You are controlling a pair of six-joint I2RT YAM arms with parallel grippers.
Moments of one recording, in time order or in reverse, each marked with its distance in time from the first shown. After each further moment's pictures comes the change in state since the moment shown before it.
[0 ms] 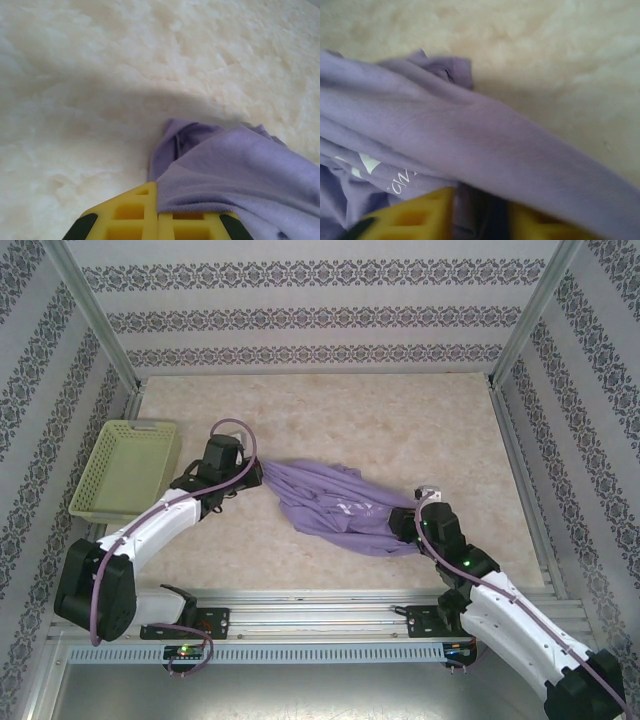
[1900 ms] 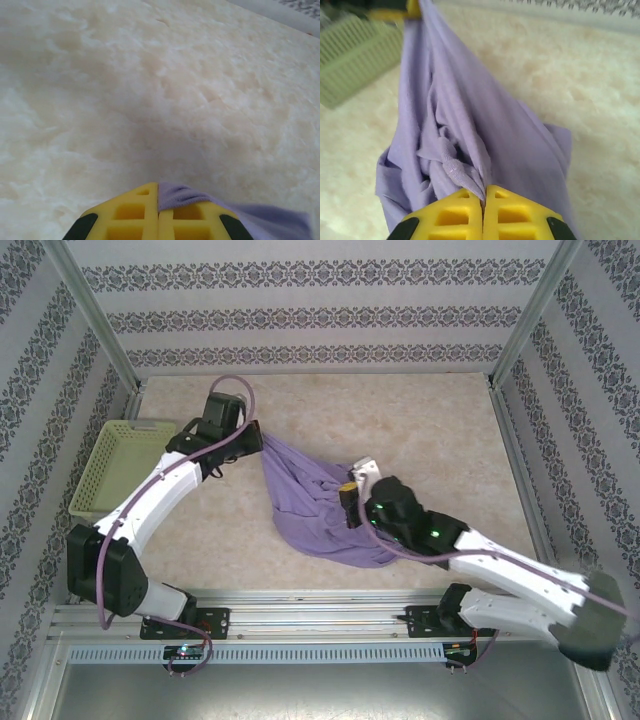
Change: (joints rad) left arm 0.055 0.143 0.431 -0.320 -0.053 0.034; right arm 0.405 0.299 0.404 0.095 0.118 -0.279
